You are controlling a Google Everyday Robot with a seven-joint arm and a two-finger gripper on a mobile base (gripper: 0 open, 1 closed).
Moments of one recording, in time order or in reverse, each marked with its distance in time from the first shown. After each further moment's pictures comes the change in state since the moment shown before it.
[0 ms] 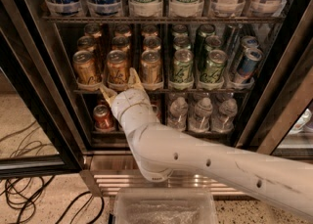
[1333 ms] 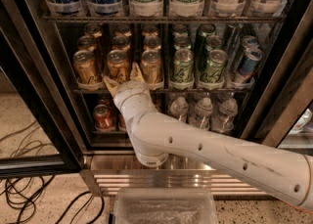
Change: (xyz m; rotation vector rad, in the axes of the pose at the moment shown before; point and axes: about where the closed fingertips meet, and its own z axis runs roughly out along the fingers) arm 0.010 -0.018 0.036 0.046 0.017 0.045
